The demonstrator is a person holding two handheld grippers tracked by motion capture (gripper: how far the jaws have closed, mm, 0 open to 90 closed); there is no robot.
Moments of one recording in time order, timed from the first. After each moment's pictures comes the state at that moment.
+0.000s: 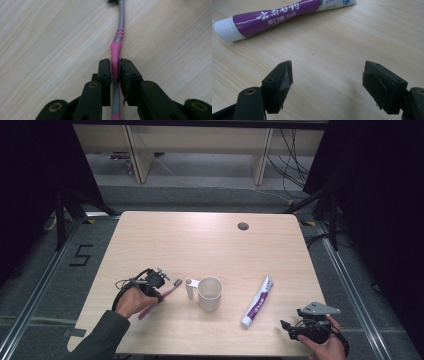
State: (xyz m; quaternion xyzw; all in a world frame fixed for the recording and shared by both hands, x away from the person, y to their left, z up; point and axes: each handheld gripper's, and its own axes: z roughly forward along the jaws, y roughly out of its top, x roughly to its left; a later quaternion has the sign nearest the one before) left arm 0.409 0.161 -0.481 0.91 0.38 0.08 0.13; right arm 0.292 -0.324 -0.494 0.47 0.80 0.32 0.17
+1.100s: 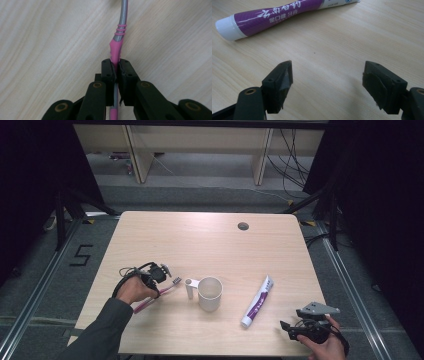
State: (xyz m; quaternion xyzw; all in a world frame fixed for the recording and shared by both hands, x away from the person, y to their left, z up) left arm 0.429 0.158 -0.472 0.94 0.34 0.05 0.06; right arm 0.292 -0.323 -0.494 0.48 0.80 0.32 0.15
